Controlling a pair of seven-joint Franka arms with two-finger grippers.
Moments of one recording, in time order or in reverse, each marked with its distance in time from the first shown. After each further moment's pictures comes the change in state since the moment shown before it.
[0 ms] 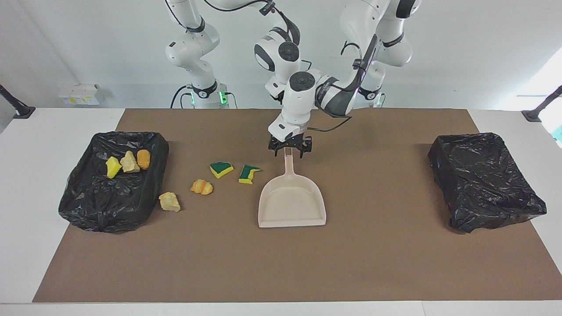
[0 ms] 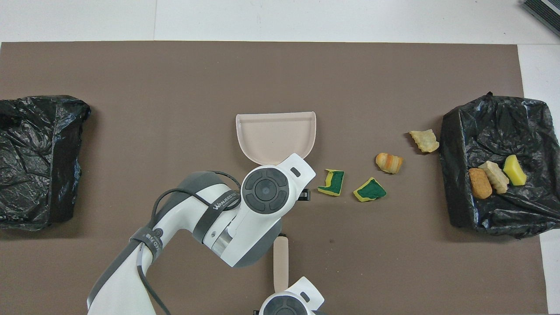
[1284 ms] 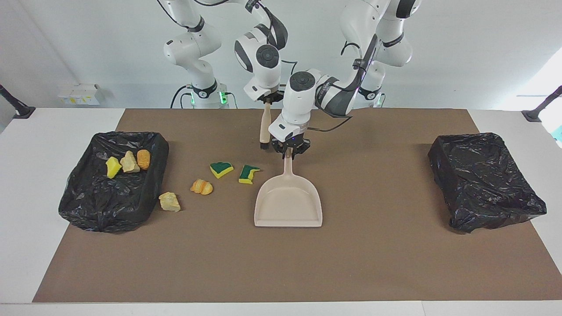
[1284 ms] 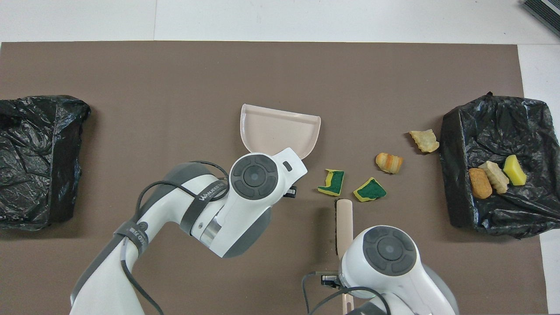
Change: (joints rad) left arm 0.044 -0.014 0.032 0.031 0.010 -0.097 0.285; right arm -0.423 -0.191 -0.013 0.035 -0.148 -0.360 -0.318
